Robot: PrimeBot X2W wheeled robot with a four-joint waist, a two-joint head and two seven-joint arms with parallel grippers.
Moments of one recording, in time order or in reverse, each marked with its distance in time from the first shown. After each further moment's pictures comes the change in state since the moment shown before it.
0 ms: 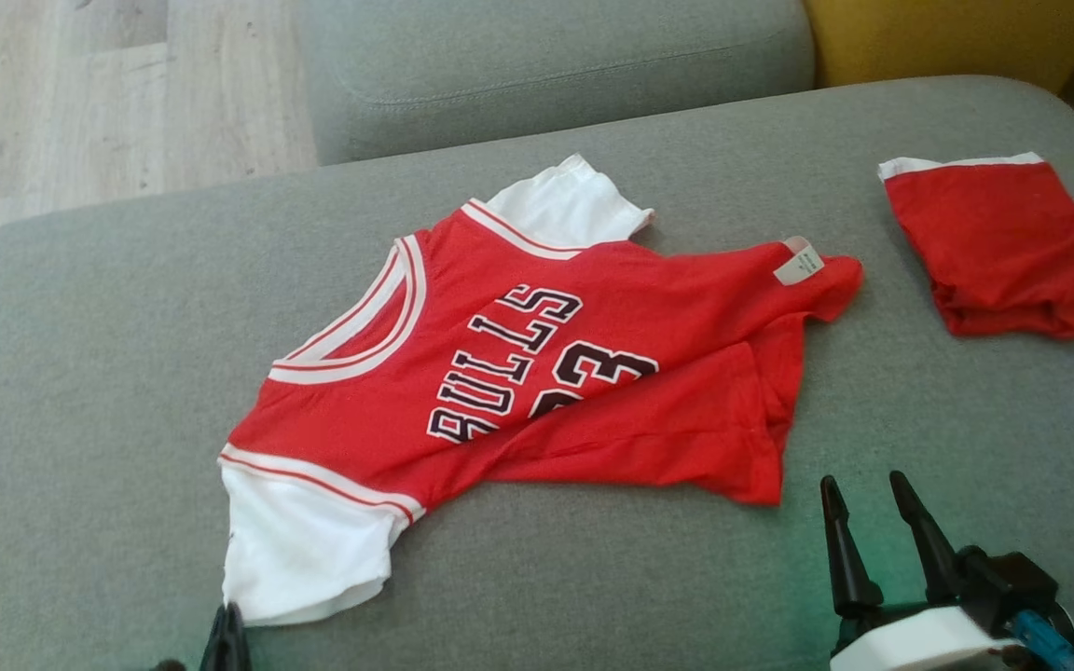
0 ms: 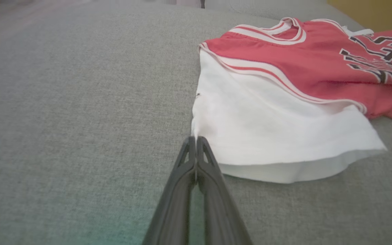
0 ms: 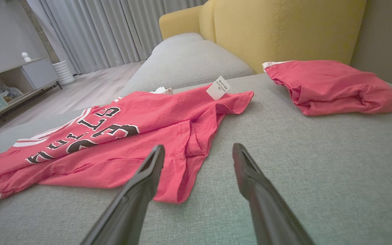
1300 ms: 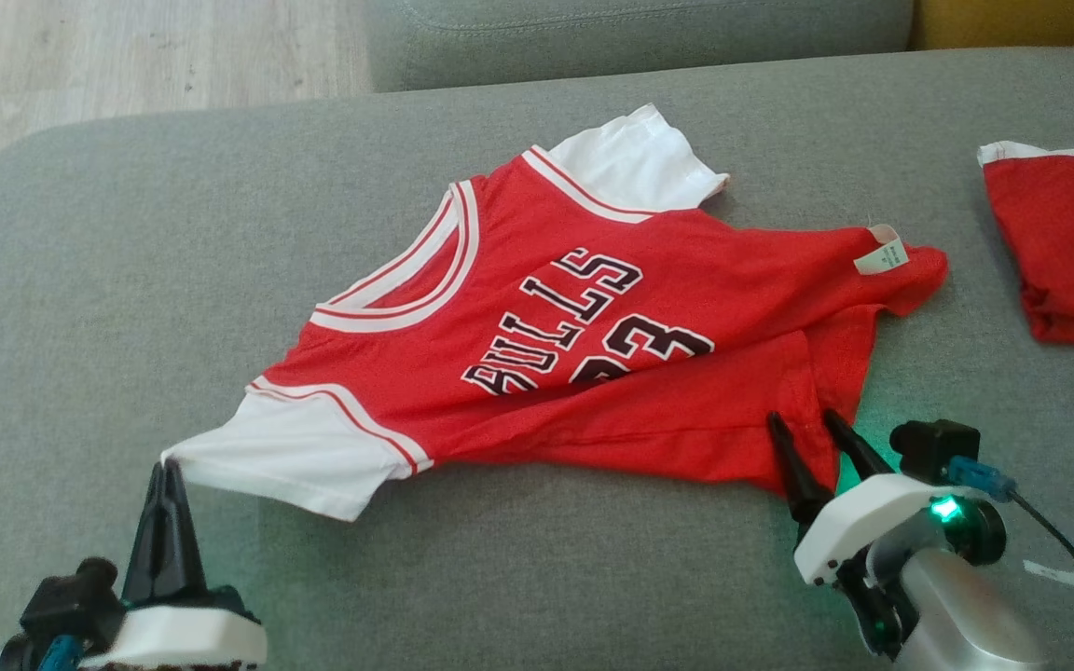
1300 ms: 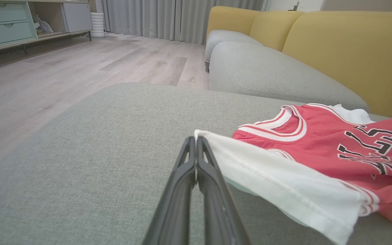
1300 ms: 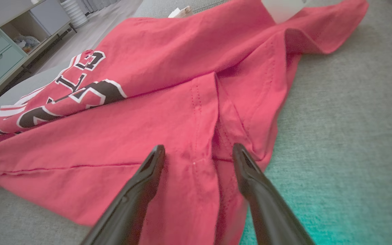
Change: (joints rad) left arm -0.052 0.078 0.035 -0.296 0.009 0.004 0.001; right arm -0.418 -0.102 0.276 0.503 0.328 0.000 0.093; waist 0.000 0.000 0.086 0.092
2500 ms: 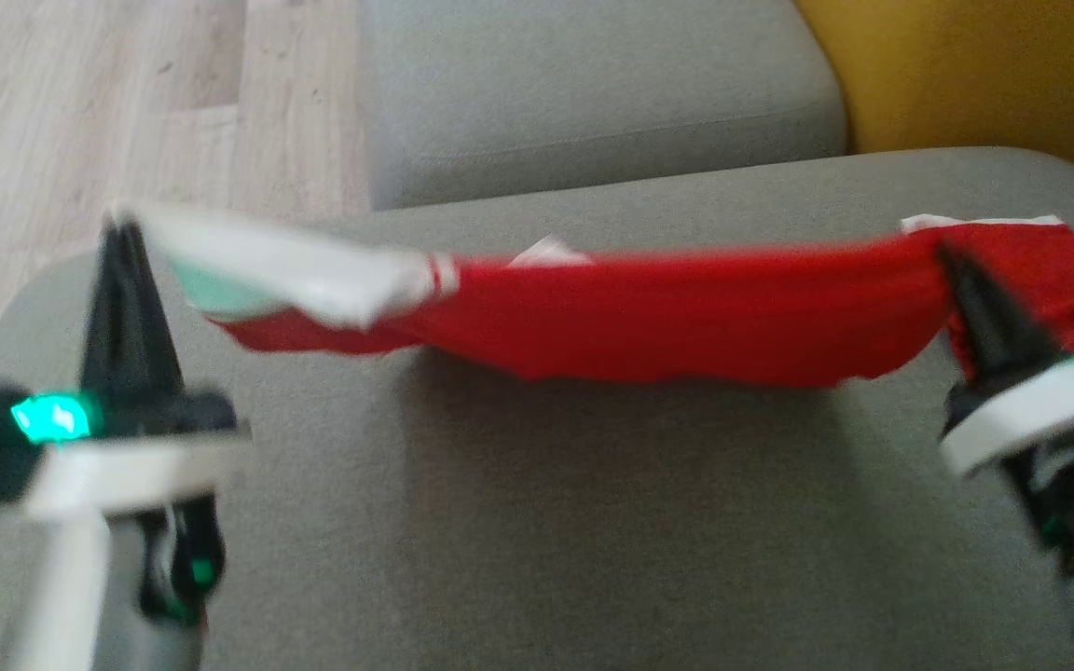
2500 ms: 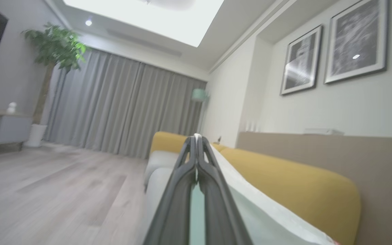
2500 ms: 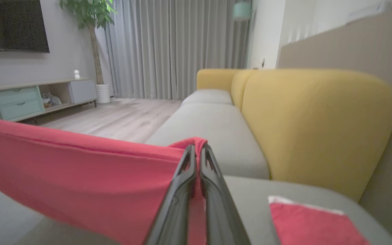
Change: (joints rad) left arm -0.146 0.001 -0.010 -0.325 -0.068 -0.036 0.057; right arm 0.126 -0.176 -0.188 -0.618 -0.145 0.000 0.184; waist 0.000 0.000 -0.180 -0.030
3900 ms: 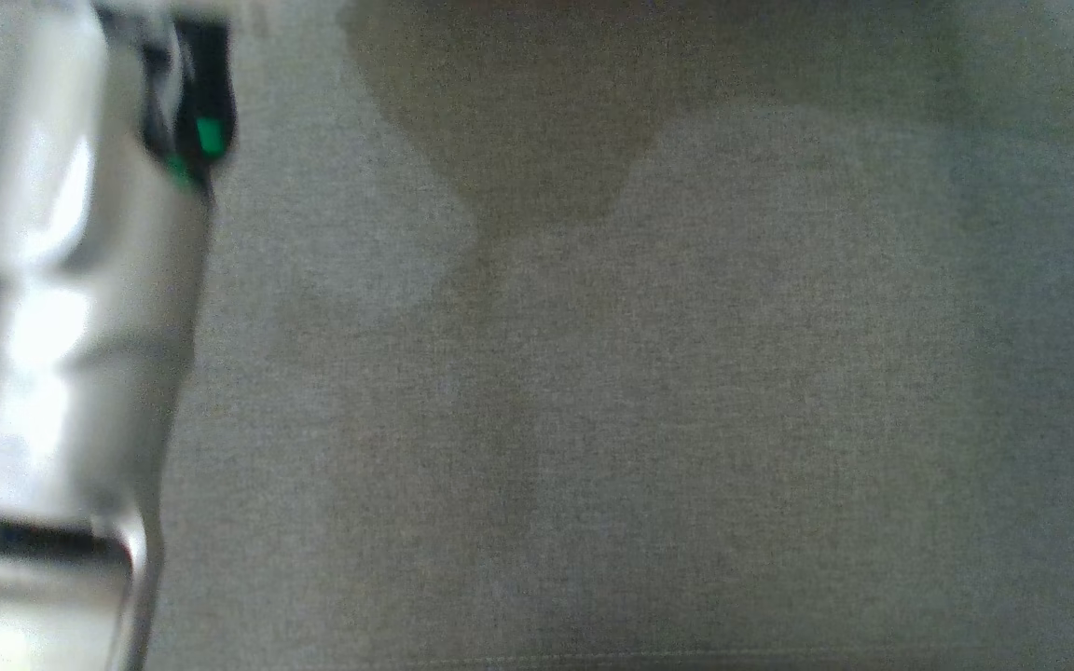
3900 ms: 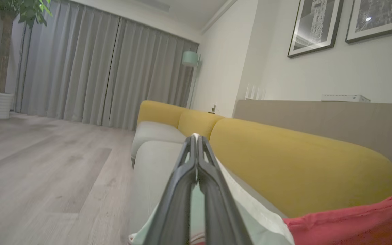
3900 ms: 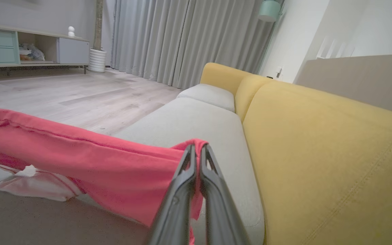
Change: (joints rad) left arm -0.984 -0.042 -0.190 0.654 -0.085 -0.163 -0.067; right arm -1.030 -0.164 0.370 0.690 0.032 0.000 -0.272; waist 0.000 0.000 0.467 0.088
